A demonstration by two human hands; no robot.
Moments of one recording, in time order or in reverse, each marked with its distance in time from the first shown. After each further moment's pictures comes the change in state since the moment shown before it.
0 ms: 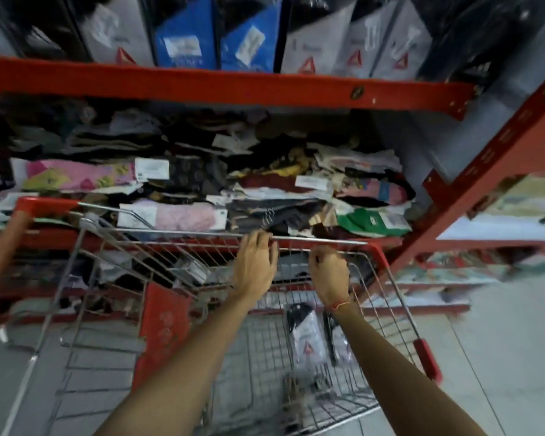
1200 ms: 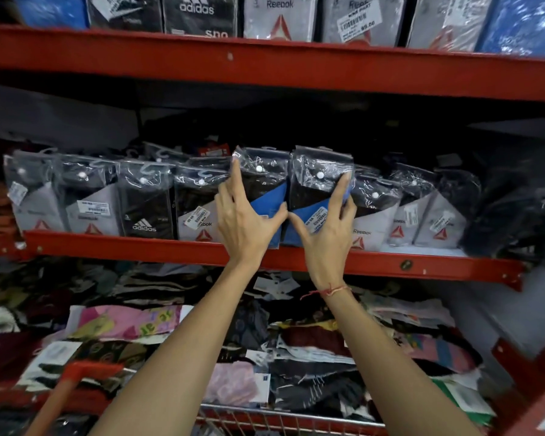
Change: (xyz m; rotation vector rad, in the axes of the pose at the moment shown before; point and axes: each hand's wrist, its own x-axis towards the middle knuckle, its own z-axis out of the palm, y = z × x) left_hand 0.242 0.003 -0.245 -0.093 0.906 0.045; right_hand 0.163 -0.287 -0.096 0.381 0.664 -0.593
